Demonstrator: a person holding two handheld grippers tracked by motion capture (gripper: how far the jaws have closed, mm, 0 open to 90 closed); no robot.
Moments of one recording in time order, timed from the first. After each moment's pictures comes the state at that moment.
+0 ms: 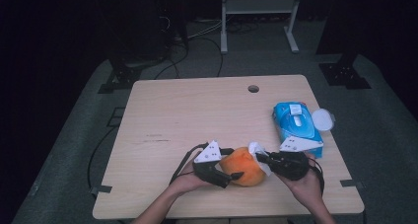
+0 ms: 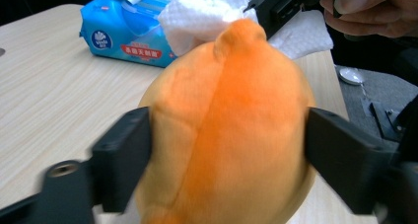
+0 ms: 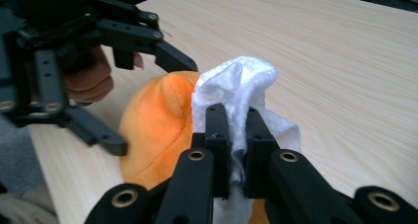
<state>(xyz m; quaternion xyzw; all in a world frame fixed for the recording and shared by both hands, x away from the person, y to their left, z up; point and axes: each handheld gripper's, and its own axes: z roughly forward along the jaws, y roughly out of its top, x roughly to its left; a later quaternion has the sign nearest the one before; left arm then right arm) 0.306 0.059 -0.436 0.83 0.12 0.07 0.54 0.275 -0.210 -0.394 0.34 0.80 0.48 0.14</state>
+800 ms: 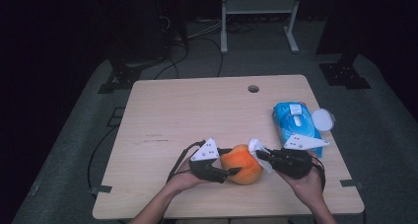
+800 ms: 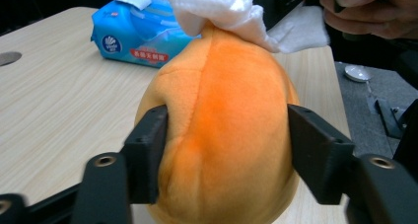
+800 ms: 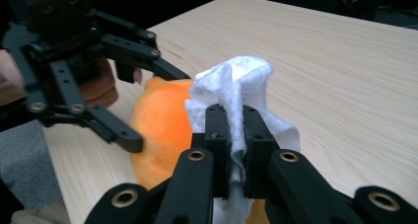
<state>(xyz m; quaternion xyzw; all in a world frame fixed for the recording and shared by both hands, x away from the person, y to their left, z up) 0.305 0.066 -0.419 0.83 0.13 0.08 0.54 0.274 -0.214 -0.386 0.34 0.78 0.51 0.13</state>
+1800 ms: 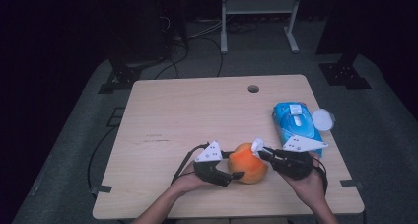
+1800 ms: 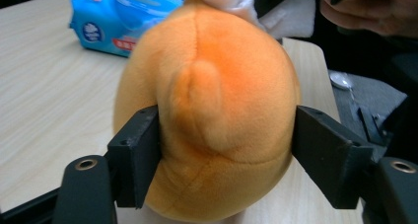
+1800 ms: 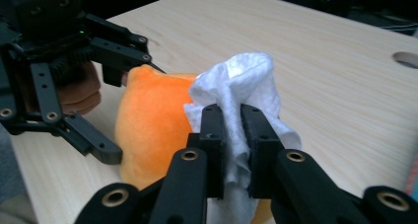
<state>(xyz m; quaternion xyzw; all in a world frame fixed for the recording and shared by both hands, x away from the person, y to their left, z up) 0.304 0.057 -0.439 0.83 0.13 0.05 0.54 0.272 -0.213 -0.389 0.34 0.79 0.48 0.16</state>
